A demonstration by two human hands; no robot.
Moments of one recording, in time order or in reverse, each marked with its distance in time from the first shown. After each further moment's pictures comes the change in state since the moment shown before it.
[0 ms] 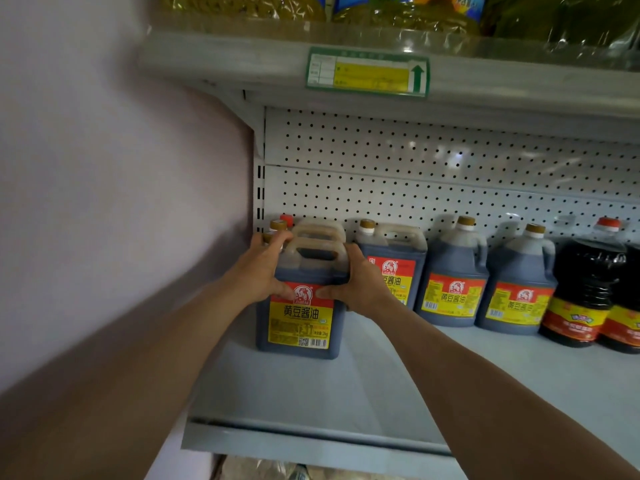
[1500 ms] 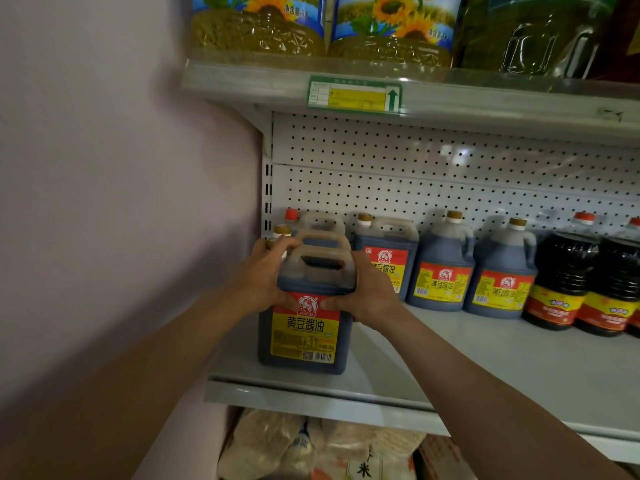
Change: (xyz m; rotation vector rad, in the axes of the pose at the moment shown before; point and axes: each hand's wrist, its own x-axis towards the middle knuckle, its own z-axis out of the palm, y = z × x) left_hand -0.071 0.020 -0.012 -0.086 -0.031 0.033; right_hand -0.087 -0.027 -0.020 0.014 0.015 0.011
